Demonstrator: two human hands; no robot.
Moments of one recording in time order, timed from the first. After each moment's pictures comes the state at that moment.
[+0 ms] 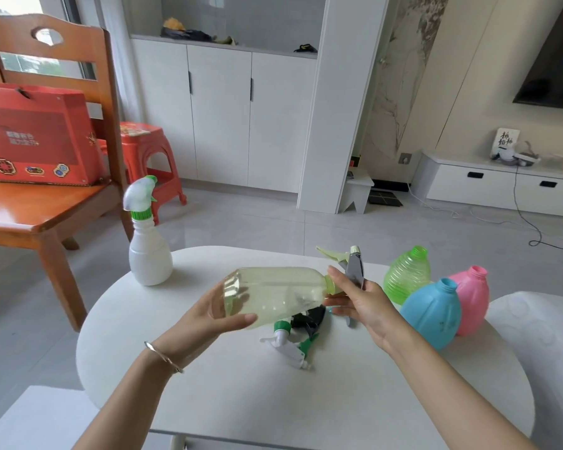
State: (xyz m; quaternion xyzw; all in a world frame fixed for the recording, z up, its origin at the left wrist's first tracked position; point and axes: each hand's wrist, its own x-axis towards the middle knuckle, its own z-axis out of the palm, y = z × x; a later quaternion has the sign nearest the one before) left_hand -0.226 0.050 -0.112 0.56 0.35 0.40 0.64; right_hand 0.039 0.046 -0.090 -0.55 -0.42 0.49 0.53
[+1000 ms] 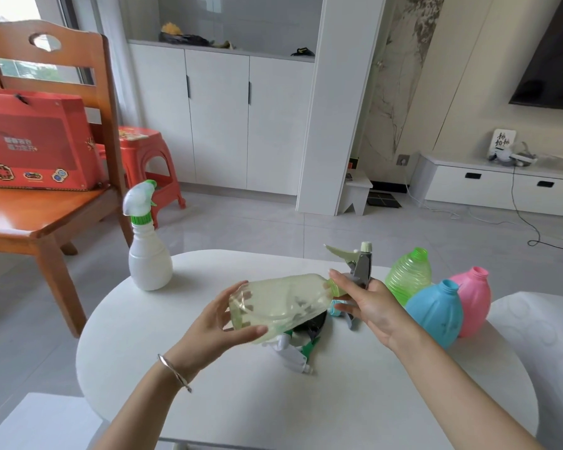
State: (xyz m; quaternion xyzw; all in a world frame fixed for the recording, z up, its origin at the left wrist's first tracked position) left_hand -0.219 0.045 -0.114 0.59 0.40 0.41 0.58; right_hand 0.041 0.047 -0.082 -0.54 -0.41 0.50 0.54
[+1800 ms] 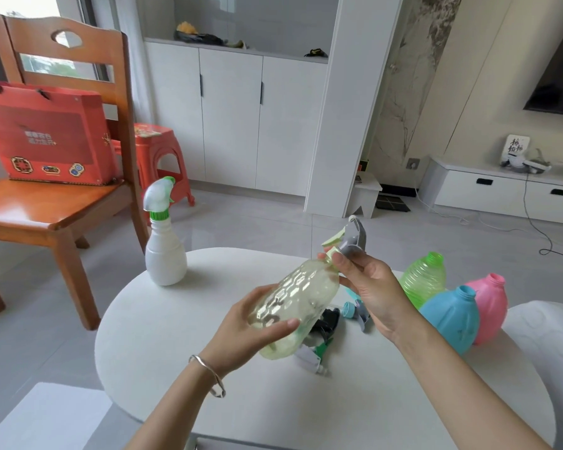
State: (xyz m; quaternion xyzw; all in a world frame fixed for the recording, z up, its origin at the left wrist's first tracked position) left_hand -0.203 0.034 -0.106 0.63 0.40 0.43 0.51; right_hand 0.005 0.045 -0.050 -0.42 -0.50 0.50 0.57
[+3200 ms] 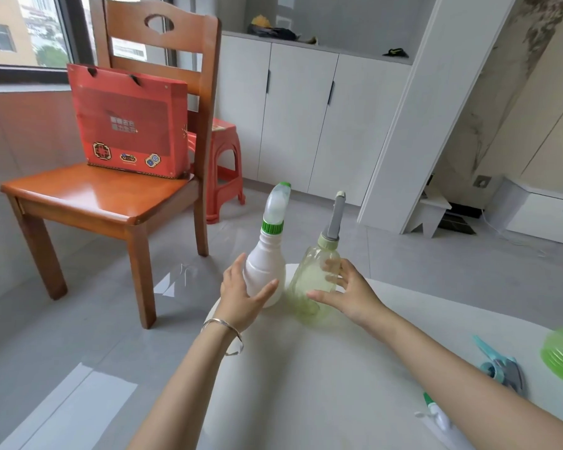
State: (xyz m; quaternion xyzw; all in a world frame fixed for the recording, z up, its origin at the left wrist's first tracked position) left_hand -0.375 0.190 -0.168 0.58 0.60 0.45 0.33; right_hand -0.171 0.194 -0.127 -0.55 -0.63 0.41 0.37
